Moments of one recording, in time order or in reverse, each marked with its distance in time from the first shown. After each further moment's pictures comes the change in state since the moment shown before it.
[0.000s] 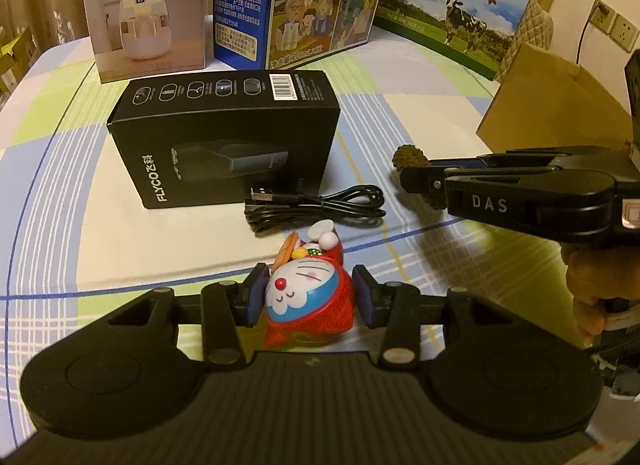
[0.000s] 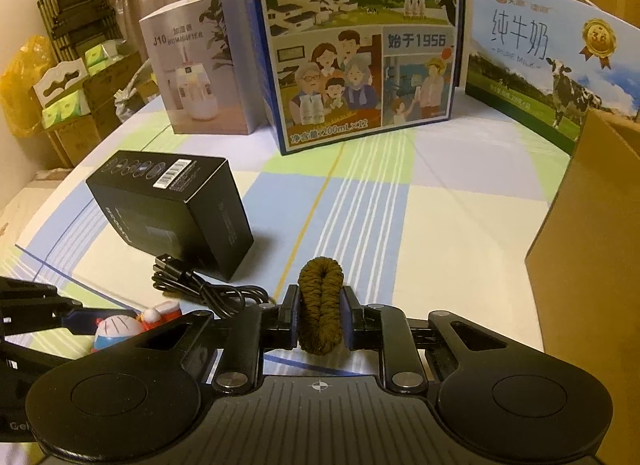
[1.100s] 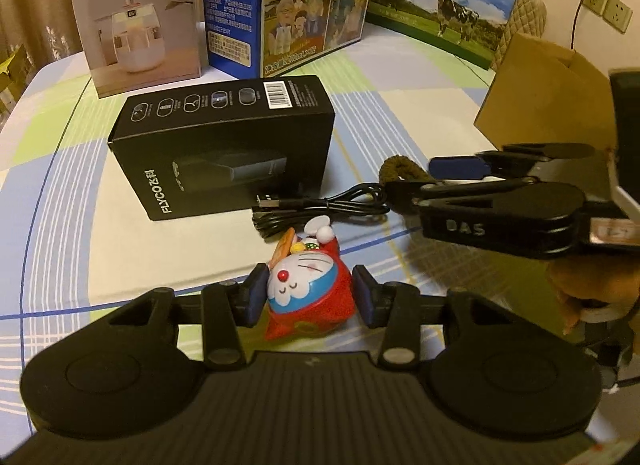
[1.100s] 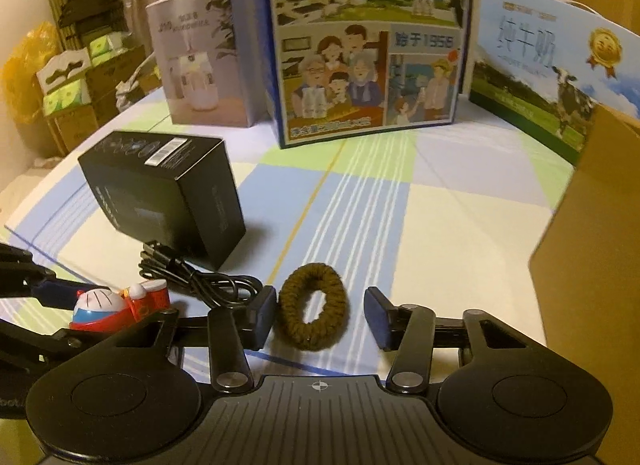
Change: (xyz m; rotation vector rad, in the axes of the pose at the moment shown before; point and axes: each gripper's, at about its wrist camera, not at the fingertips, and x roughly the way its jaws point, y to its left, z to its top) left arm -0.002 -0.003 0.003 0.067 0.011 0.021; right arm 0.019 0.006 -0.014 -0.088 -0.014 -0.023
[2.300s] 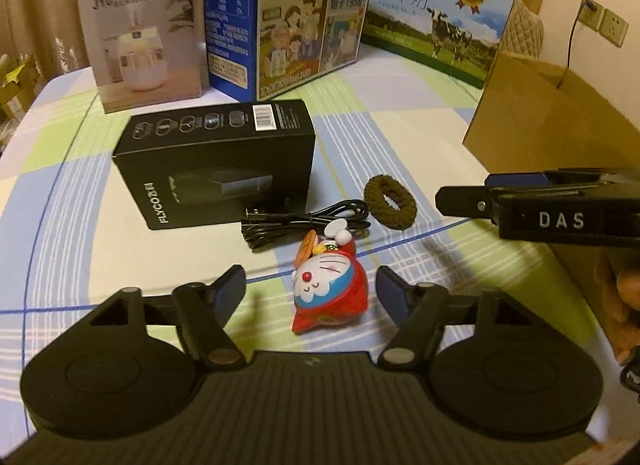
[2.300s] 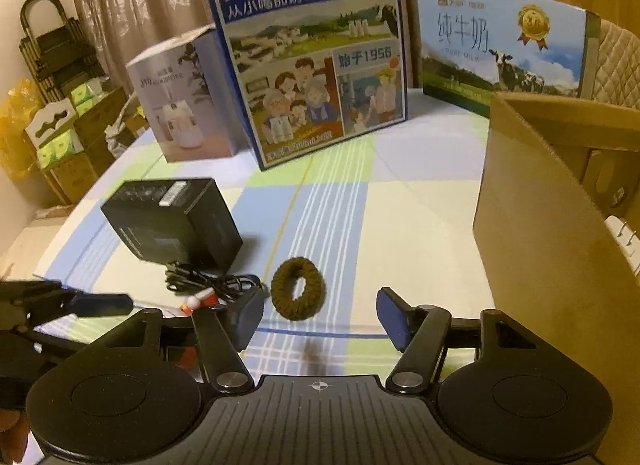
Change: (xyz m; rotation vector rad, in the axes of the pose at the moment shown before) left arm -0.011 -0.014 -0.004 -0.013 -0.061 0.011; right arm -0.066 -0.023 -0.003 0.179 -0.016 0.015
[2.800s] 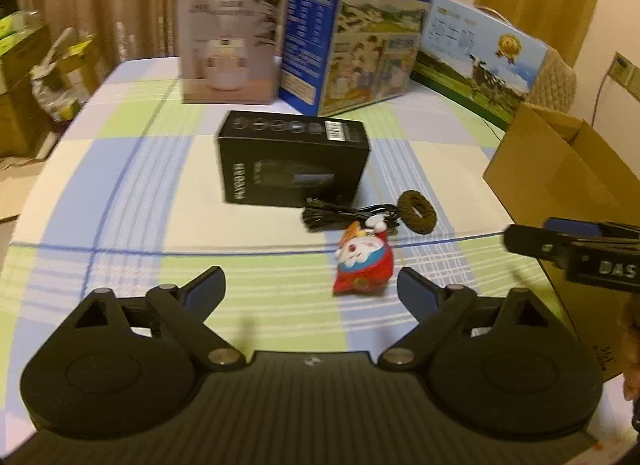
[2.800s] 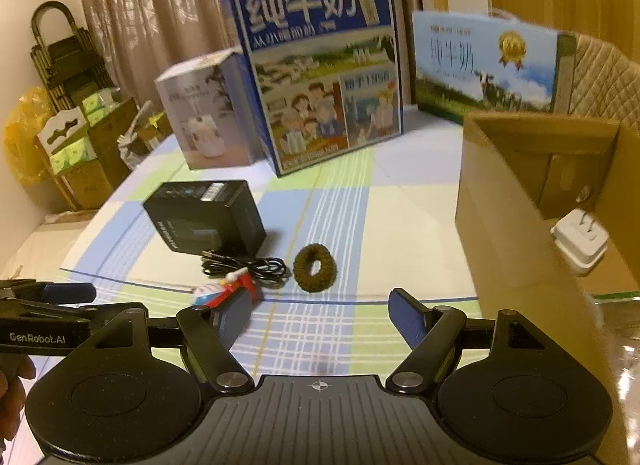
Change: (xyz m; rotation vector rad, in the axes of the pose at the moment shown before) left arm -0.064 0.016 -0.021 -0.152 -0.060 0.077; right arm -0.054 0.012 -0.014 0.031 -0.036 0.003
